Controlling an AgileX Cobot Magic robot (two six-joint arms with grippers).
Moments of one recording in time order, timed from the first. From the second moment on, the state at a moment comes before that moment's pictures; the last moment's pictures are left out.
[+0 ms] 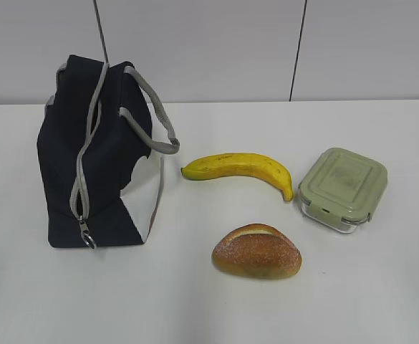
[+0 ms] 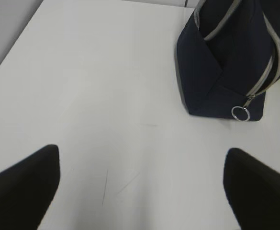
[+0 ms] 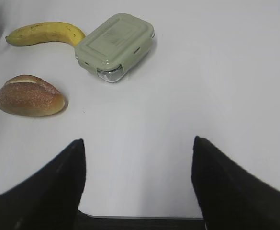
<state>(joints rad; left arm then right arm) 0.06 -0.02 -0.53 0.01 1.11 -0.07 -0.07 -0.02 -0.50 0.03 1.14 -0.06</state>
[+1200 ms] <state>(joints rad) 0.06 0.60 -0.82 -0.21 0.97 -0.03 -0.07 -0.02 -0.50 0.03 1.14 -0.06</state>
